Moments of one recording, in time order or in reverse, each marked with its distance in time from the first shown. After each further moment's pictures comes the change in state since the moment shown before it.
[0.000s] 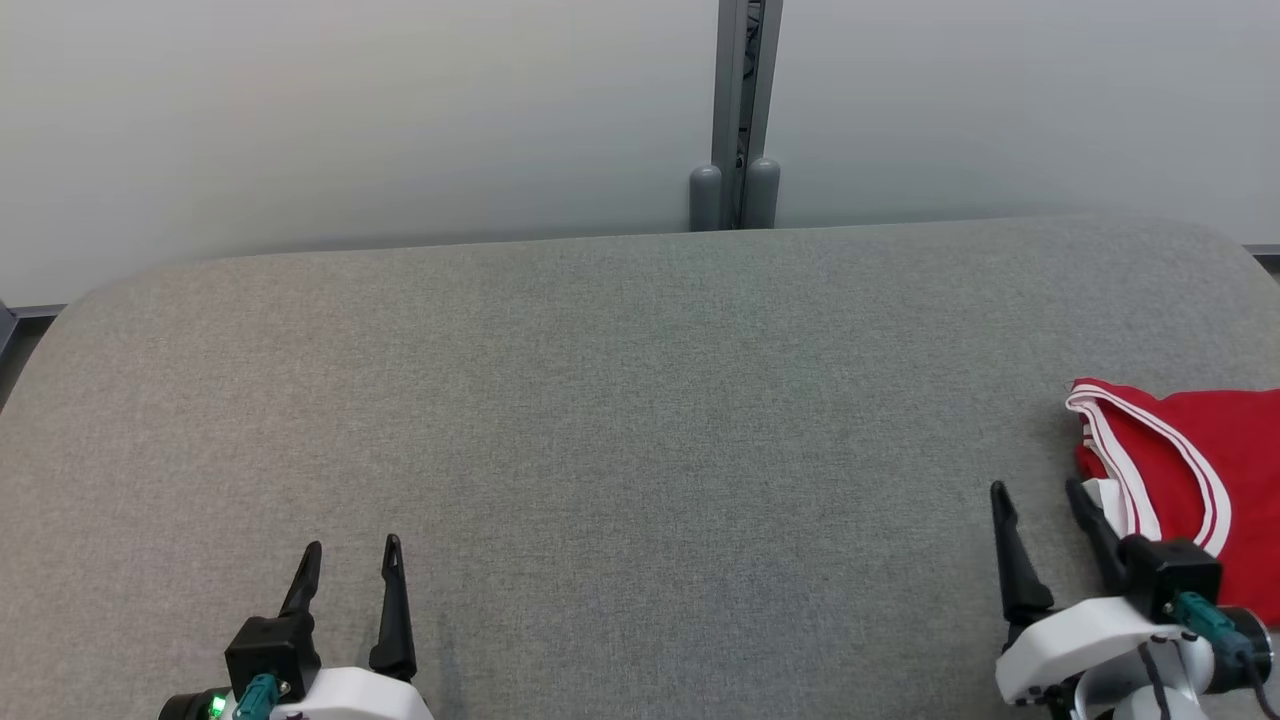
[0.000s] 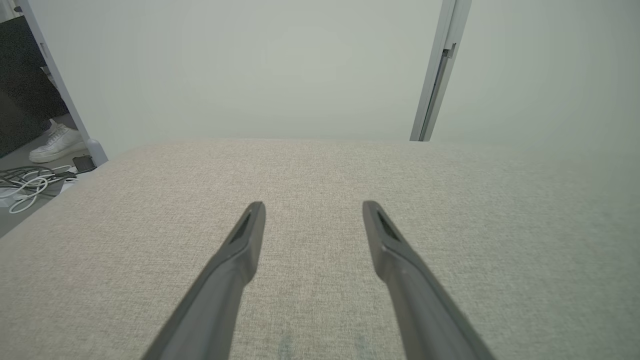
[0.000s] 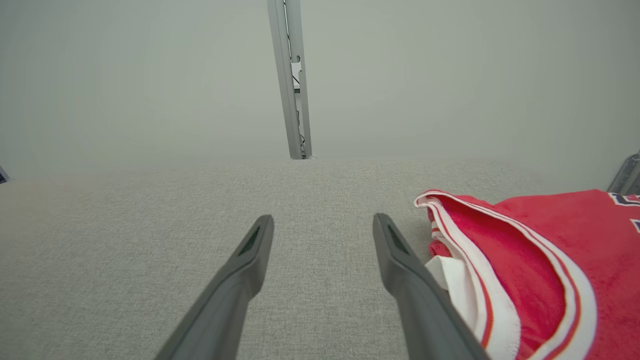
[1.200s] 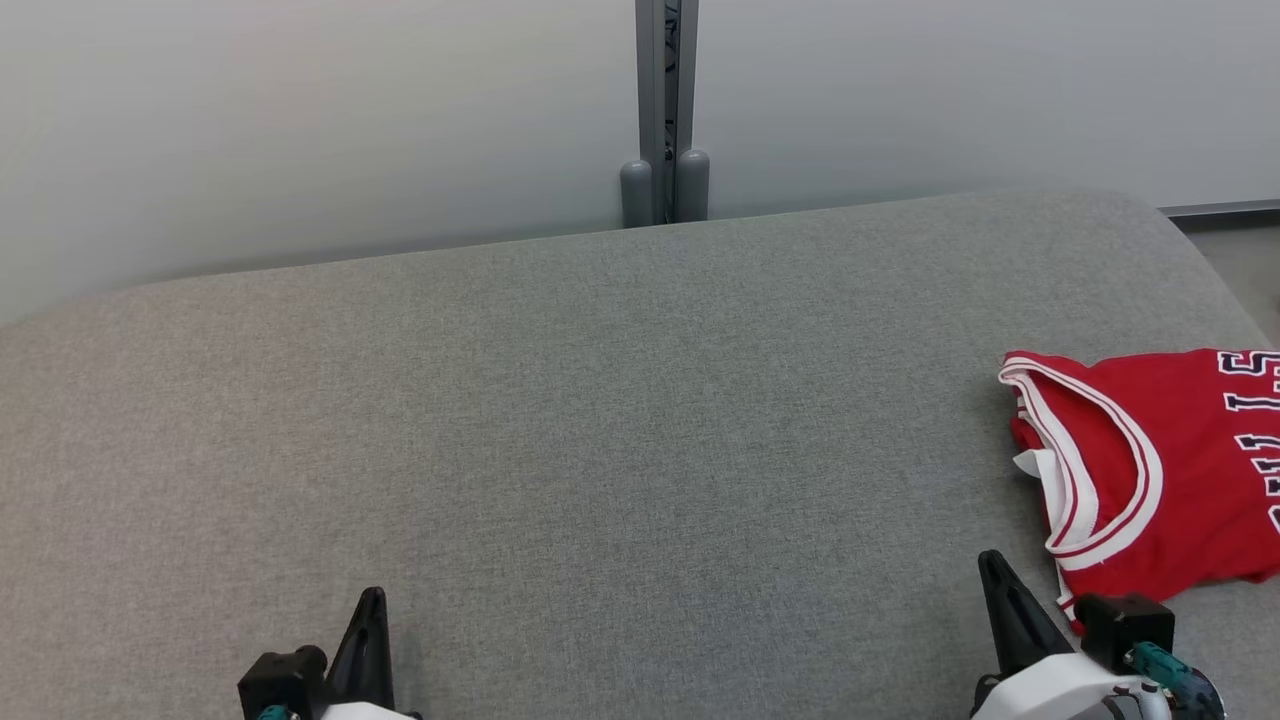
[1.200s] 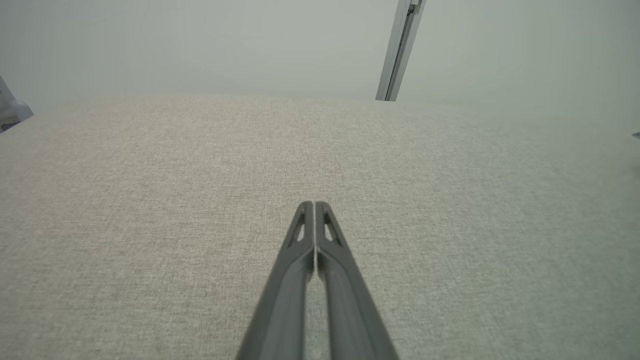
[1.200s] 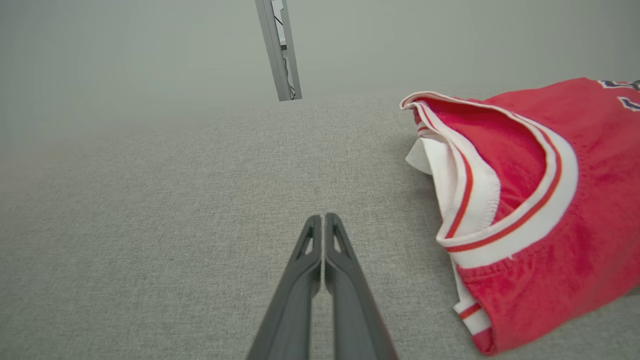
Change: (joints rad) left arm 0.031 -0.016 -0.010 0.043 -0.029 -0.030 0.007; right arm 0.053 0.007 0.082 0.051 0.046 -0.001 0.000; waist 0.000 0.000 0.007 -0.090
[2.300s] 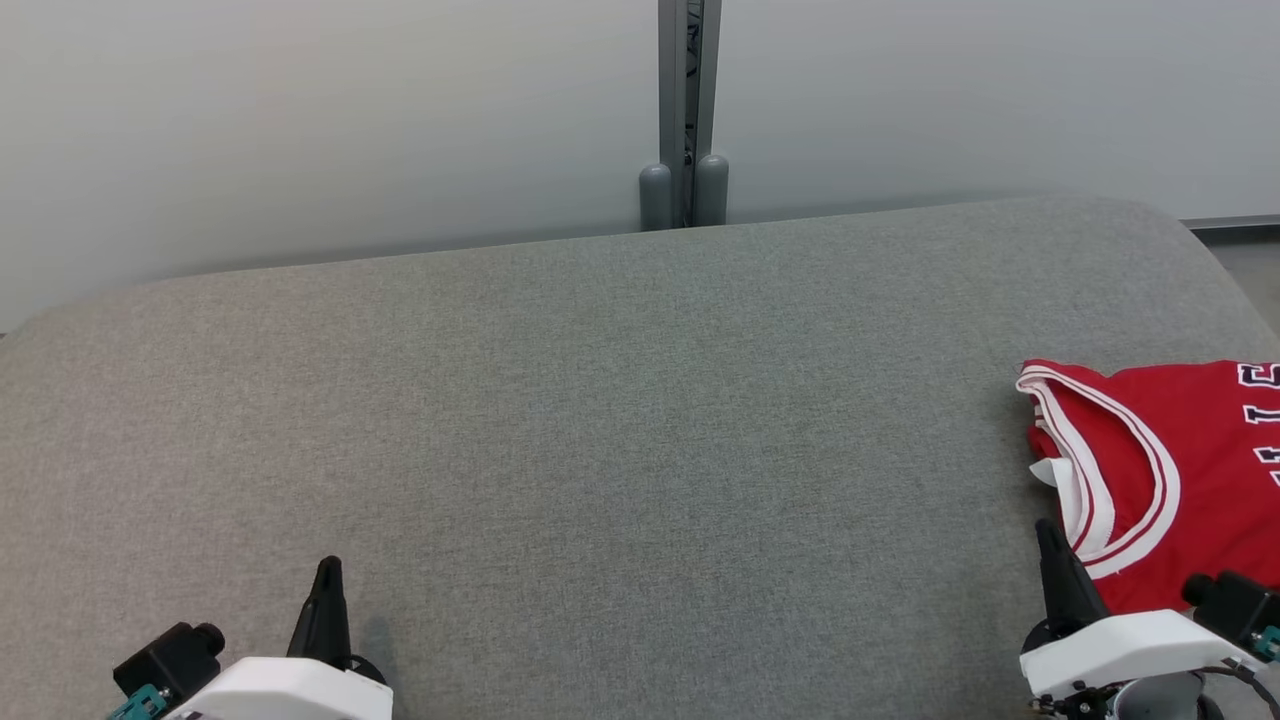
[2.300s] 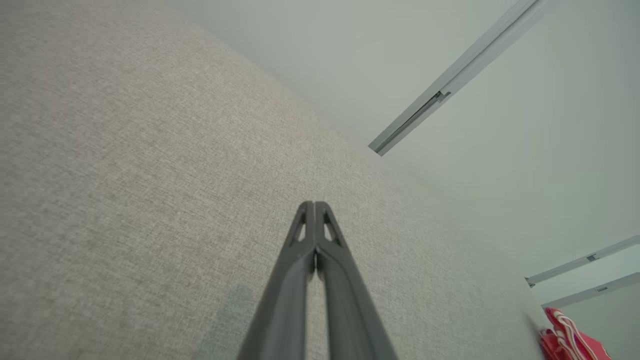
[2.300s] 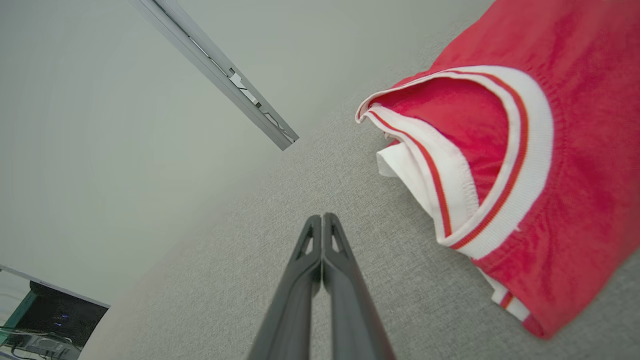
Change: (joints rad) left arm -0.026 0.002 0.083 -0.053 -0.545 -0.083 0.144; right arm 0.007 0.002 -0.071 -0.101 0.566 0.000 0.149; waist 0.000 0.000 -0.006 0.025
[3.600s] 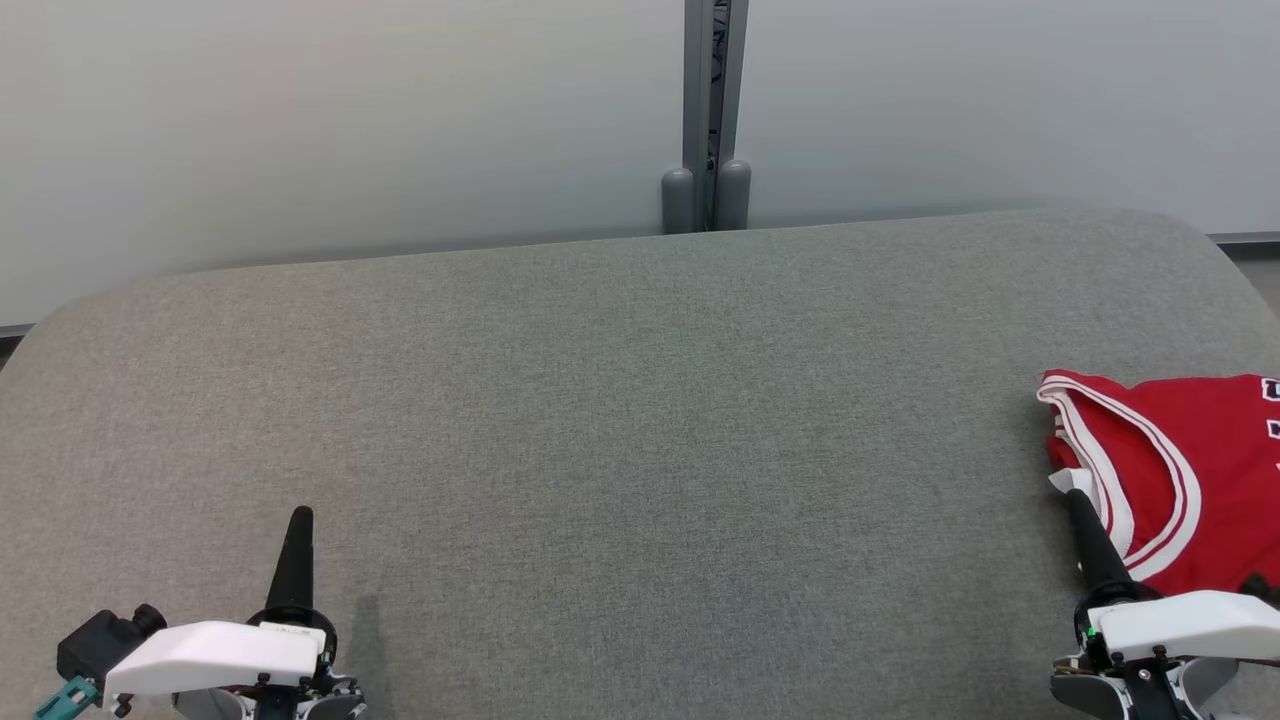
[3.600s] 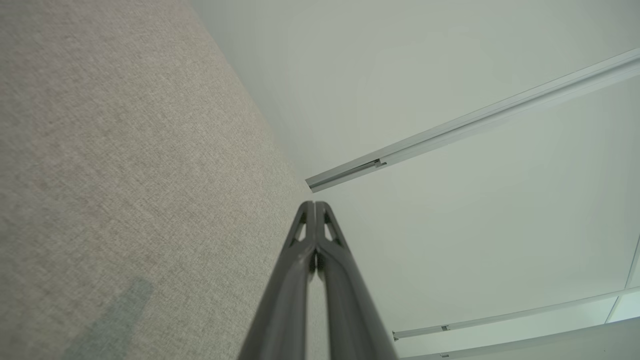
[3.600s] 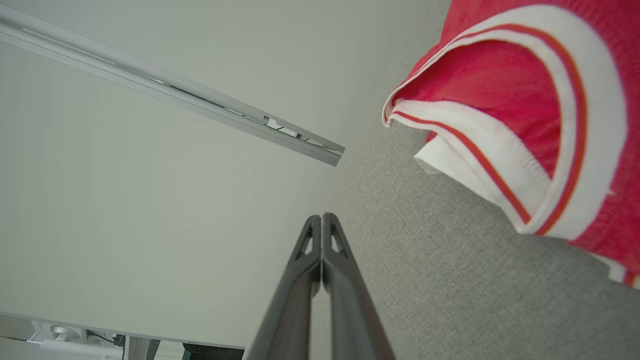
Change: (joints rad) left arm -0.042 0.006 0.069 -0.053 -0.429 -0.070 0.115; right arm 0.000 -0.002 -0.059 -0.091 0.445 0.000 0.115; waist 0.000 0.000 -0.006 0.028
